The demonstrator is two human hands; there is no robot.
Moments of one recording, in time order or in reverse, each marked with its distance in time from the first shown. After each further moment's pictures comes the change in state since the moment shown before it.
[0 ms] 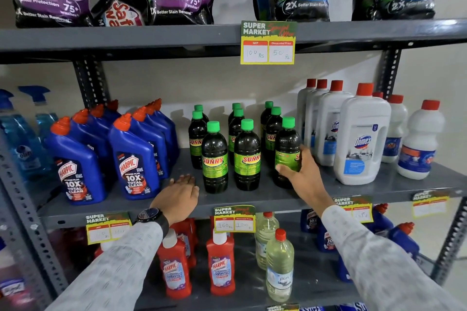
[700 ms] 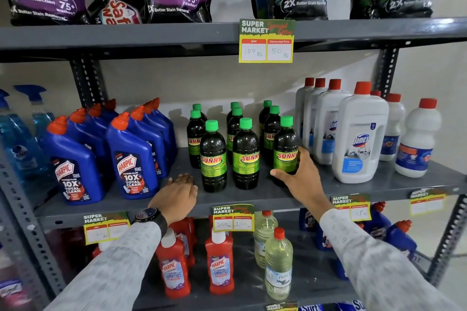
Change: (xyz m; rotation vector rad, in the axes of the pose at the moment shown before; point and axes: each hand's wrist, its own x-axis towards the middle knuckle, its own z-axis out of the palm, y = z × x) left_hand 0.001 -0.002 0.002 0.002 0.007 0.006; right_hand -0.010 -0.001 0.002 -0.133 0.036 0.022
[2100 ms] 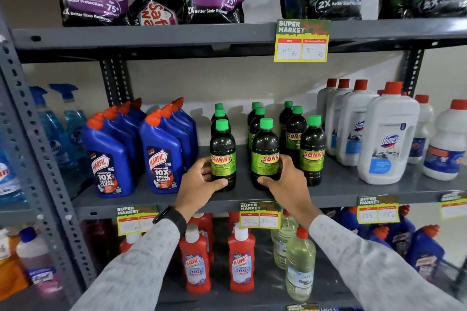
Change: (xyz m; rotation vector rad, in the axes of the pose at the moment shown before) left_hand -0.015 -0.002 -0.018 -0.996 0.287 -0.038; right_hand -0.040 -0.064 0.075 -0.118 -0.059 -0.010
